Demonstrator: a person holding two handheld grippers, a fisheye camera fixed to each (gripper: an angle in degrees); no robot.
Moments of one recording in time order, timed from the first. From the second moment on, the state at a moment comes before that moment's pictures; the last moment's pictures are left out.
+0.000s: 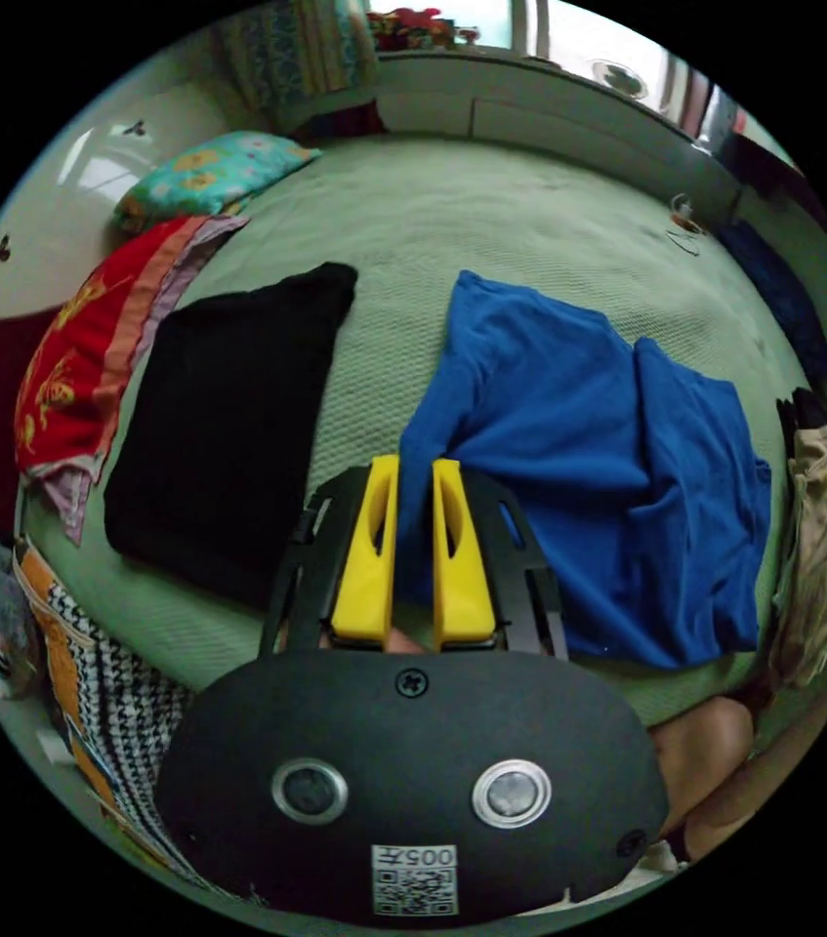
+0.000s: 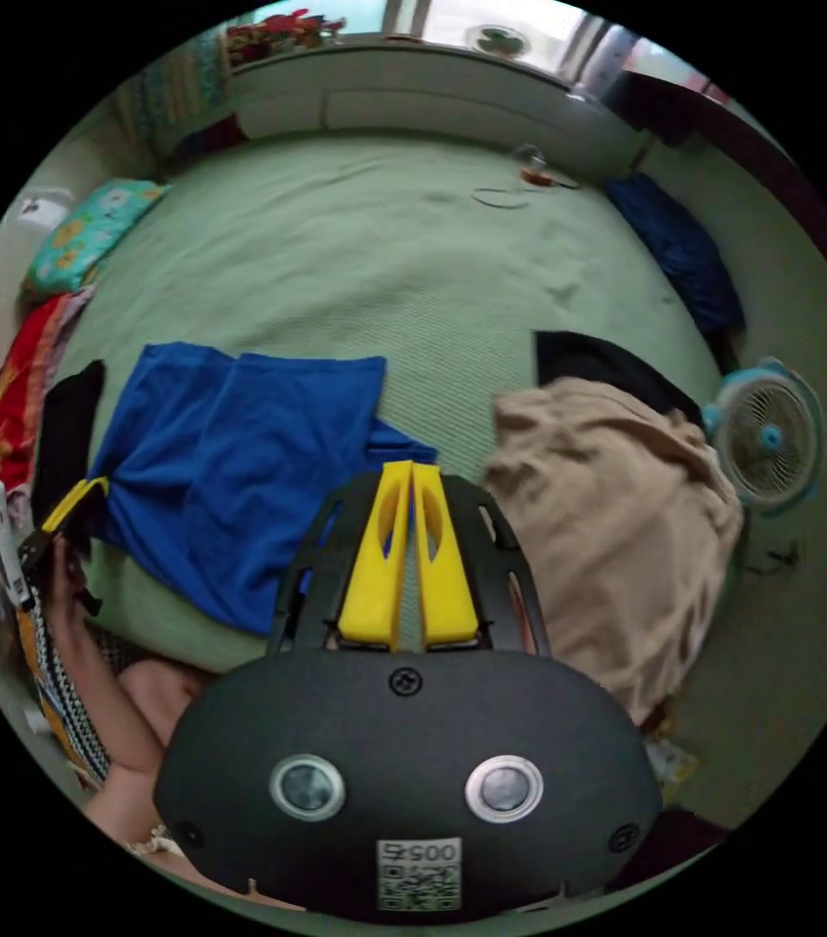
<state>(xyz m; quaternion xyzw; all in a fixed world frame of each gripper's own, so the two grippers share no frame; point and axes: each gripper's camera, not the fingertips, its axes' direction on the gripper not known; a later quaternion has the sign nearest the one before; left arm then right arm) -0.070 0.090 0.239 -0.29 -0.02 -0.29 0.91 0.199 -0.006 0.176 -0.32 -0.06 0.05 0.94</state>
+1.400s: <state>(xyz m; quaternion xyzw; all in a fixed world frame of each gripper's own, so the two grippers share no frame) -0.075 0.072 0.203 -0.20 0.01 -0.26 0.94 0.073 -0.003 0.192 -0.14 -0.58 -0.23 0.77</state>
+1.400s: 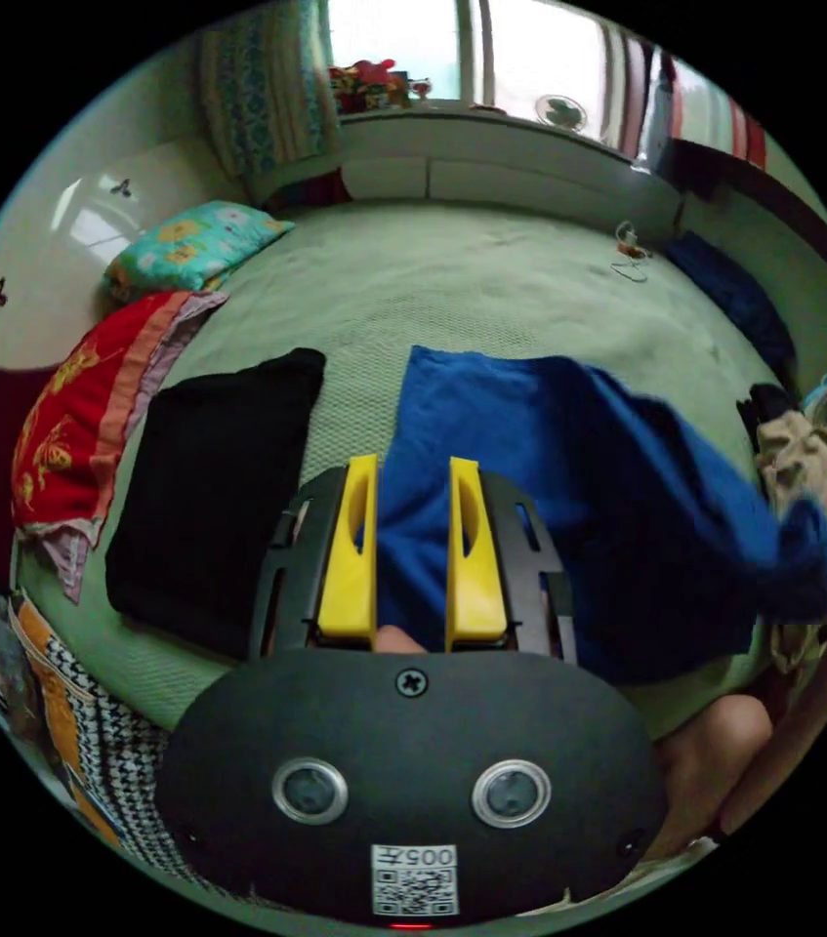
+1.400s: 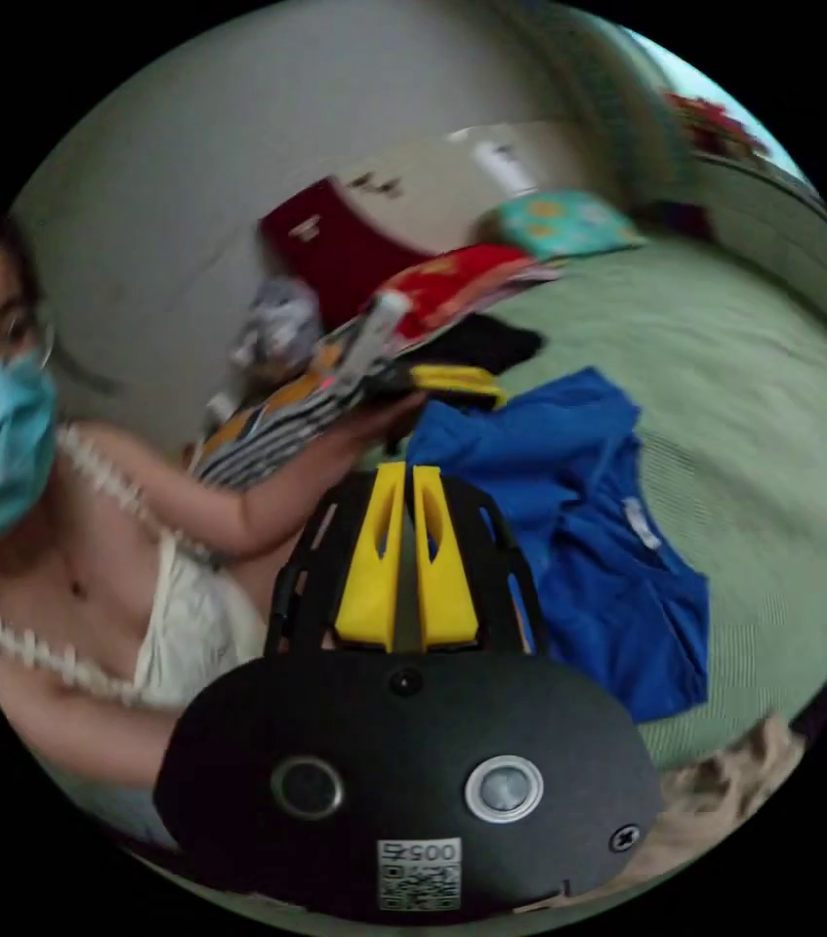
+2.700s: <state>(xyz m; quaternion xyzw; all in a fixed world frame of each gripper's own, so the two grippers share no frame) -0.055 0.036 0.267 -0.31 0.09 -0.18 0.93 0.020 0.016 0.298 -0.34 -0.15 0.02 0.93</state>
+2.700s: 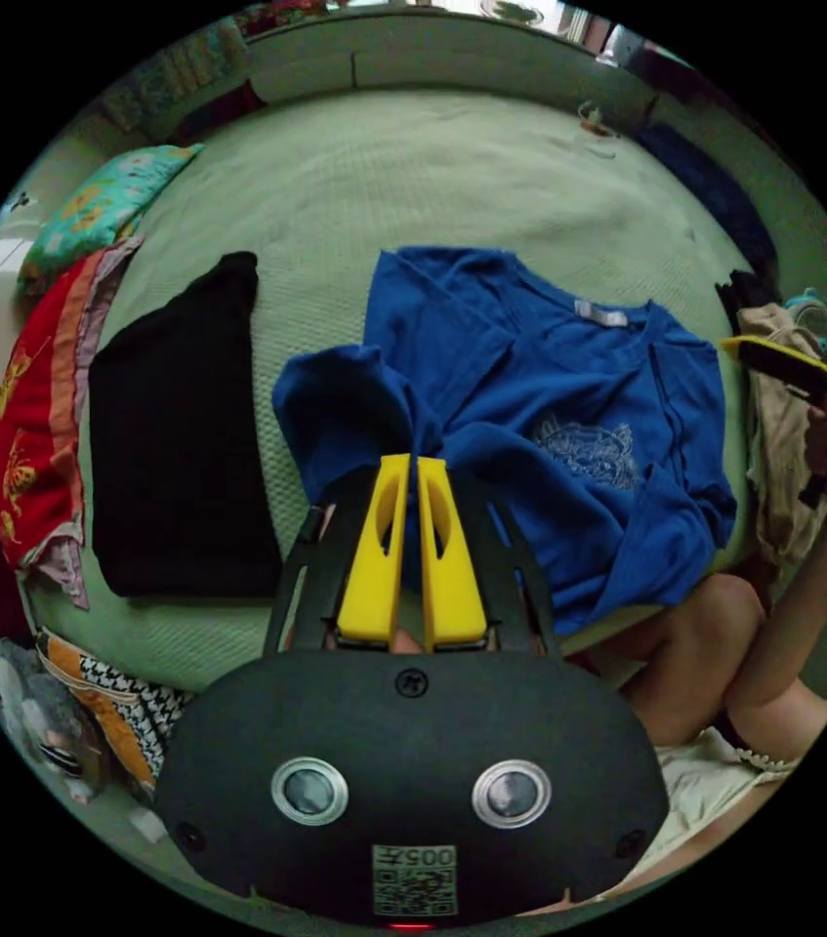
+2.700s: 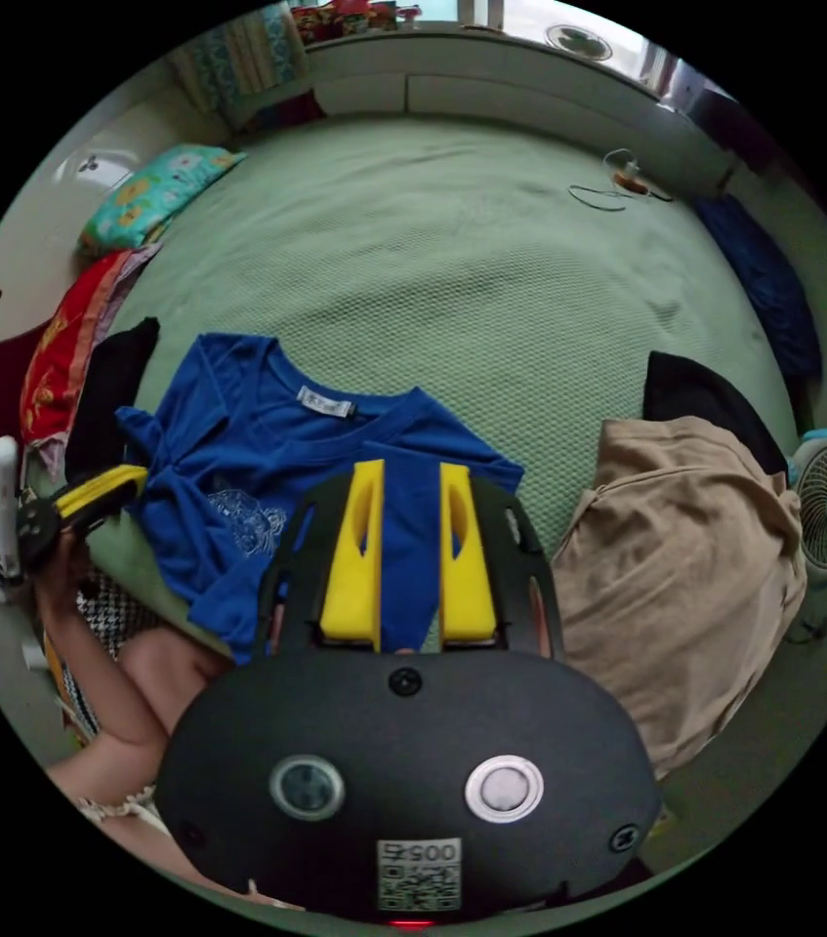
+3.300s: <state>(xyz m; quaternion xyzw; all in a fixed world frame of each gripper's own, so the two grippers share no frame) -0.029 -0.001 0.361 -0.28 0.06 -0.14 0.95 -0.017 0.030 0.375 -0.46 -0.08 -0.01 0.88</state>
